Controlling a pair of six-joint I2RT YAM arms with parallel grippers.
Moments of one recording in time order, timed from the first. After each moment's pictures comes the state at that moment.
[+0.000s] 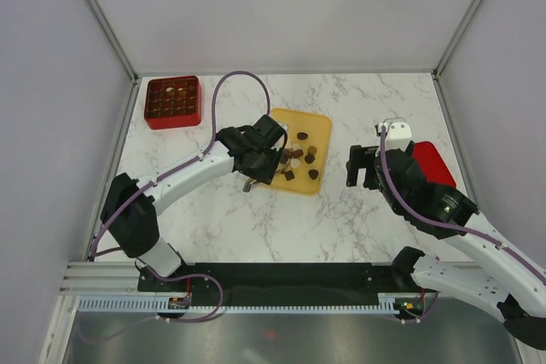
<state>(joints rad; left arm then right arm) -0.79 1.59 1.32 -0.86 -0.13 -0.31 0.82 0.80 1.01 -0.76 0.59 0.43</state>
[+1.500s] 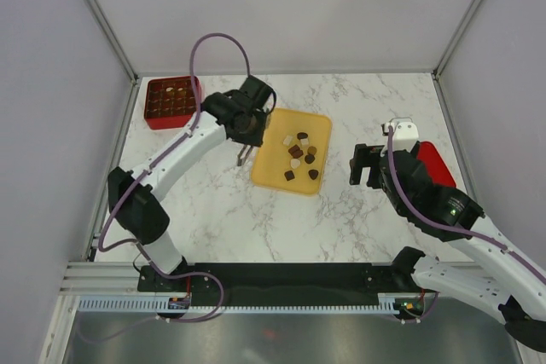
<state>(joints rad) -0.68 1.69 1.64 -1.02 -0.22 -0.34 0.82 0.77 1.02 -0.76 0.62 0.43</state>
